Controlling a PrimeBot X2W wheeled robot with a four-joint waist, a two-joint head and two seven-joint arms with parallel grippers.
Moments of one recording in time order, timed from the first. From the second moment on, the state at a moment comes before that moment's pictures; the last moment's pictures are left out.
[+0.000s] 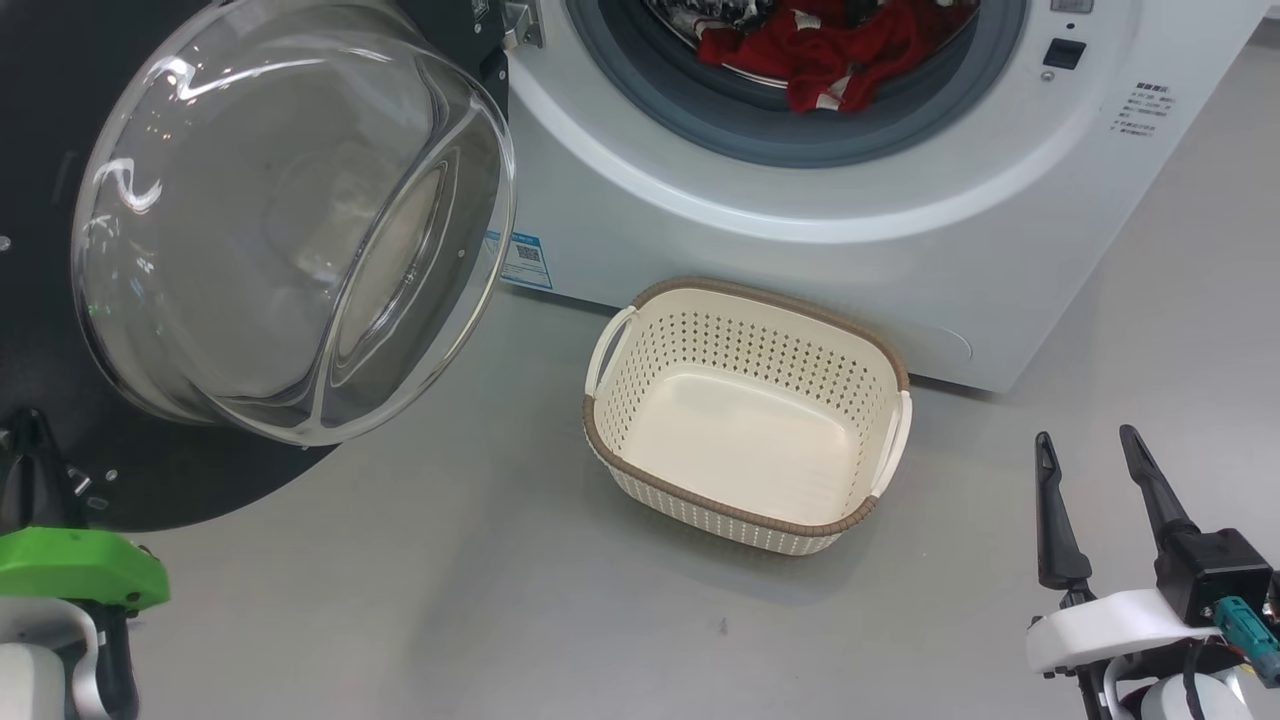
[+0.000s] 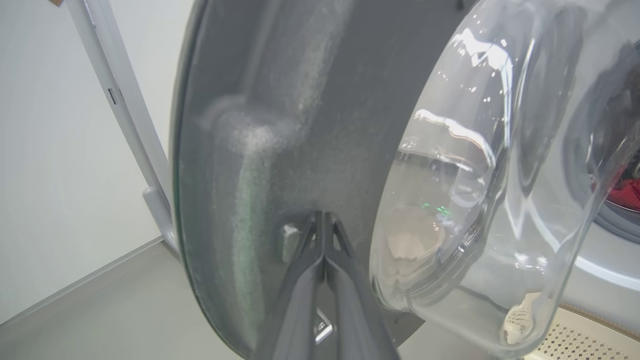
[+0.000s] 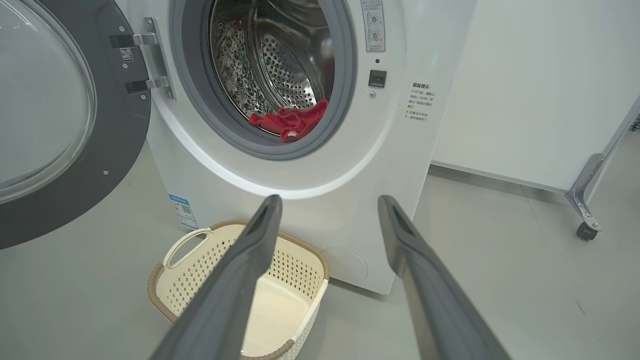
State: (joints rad) left arm -0.19 0.22 0.09 0.32 -0.48 0.11 -0.17; right arm 0.07 -0.18 0.12 0.06 0.24 -0.10 -0.25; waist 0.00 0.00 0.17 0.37
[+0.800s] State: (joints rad) left arm -0.04 0.15 0.01 0.25 -0.43 0.11 -0.24; right arm 0.09 -0.15 0.12 0.09 0.24 -0.10 -0.25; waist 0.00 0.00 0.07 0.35
